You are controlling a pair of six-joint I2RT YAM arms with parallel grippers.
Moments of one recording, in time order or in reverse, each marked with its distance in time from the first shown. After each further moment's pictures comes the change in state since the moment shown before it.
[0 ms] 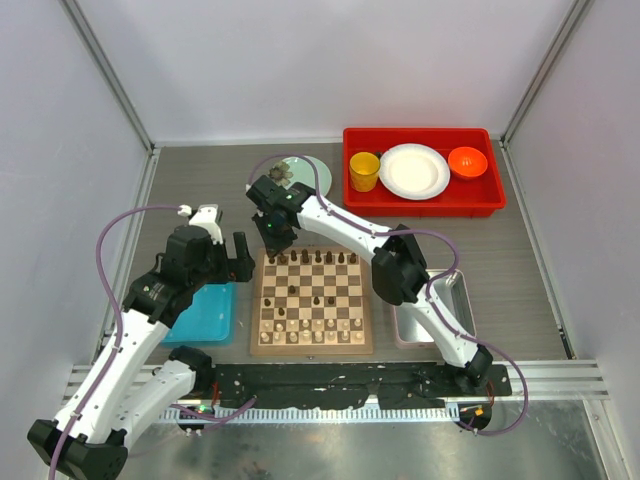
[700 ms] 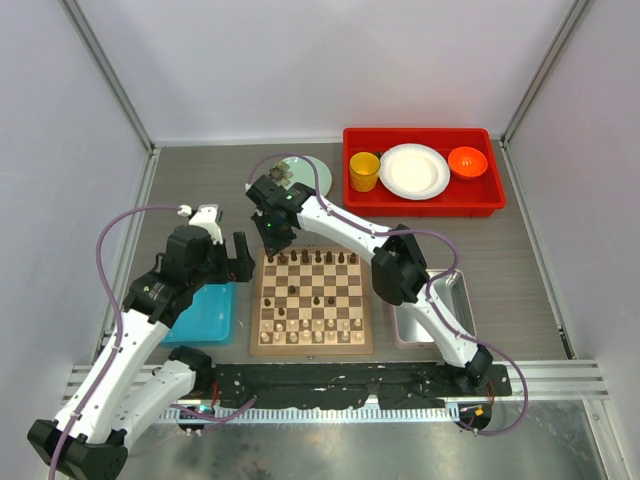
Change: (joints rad) left arm 0.000 0.000 0.000 0.000 0.000 0.000; right arm 0.000 0.000 -0.006 0.022 0.000 0.000
